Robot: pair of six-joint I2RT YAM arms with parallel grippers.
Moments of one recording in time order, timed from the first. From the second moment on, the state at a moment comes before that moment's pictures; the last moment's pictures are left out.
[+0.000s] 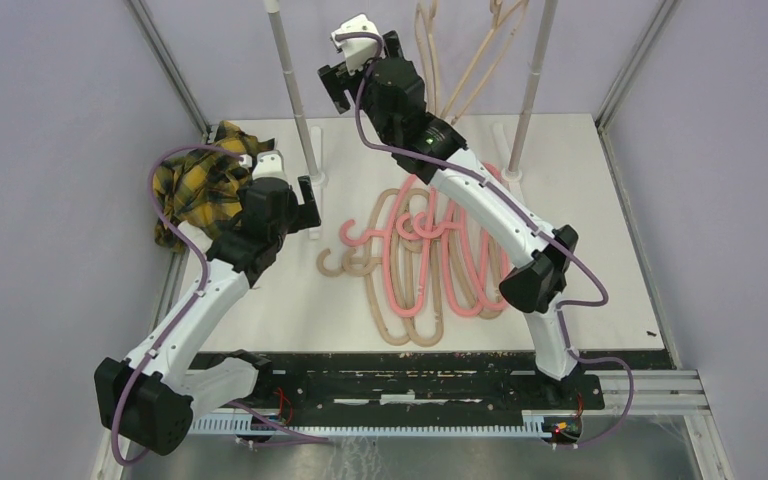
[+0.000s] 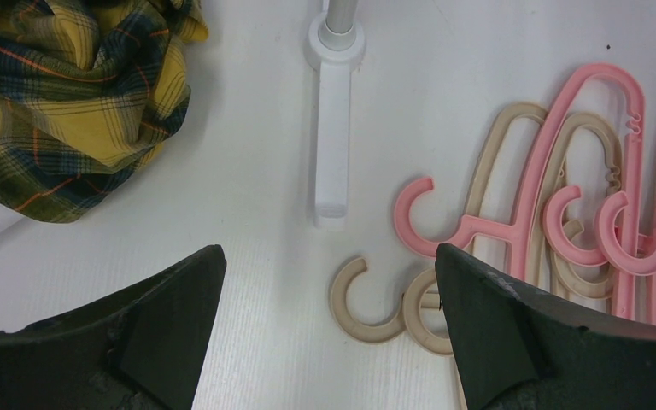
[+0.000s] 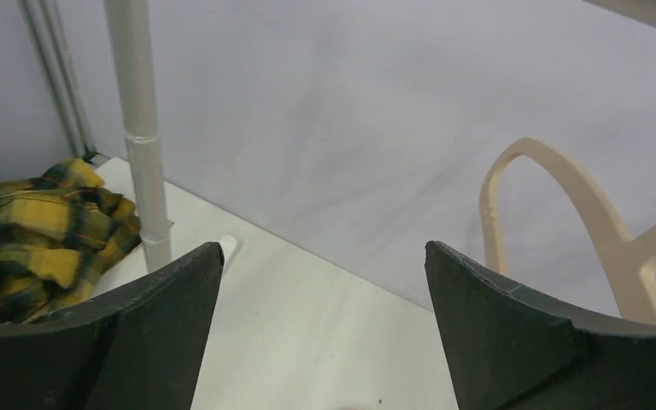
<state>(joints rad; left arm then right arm) -0.37 1.08 0.93 -0.39 -0.38 -0.34 0.81 2.08 2.39 -0.23 0.42 -0.26</state>
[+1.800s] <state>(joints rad) -0.37 1.13 0.89 -0.35 -0.33 -0.34 0.29 1.96 2.04 0.11 0.57 -0.20</state>
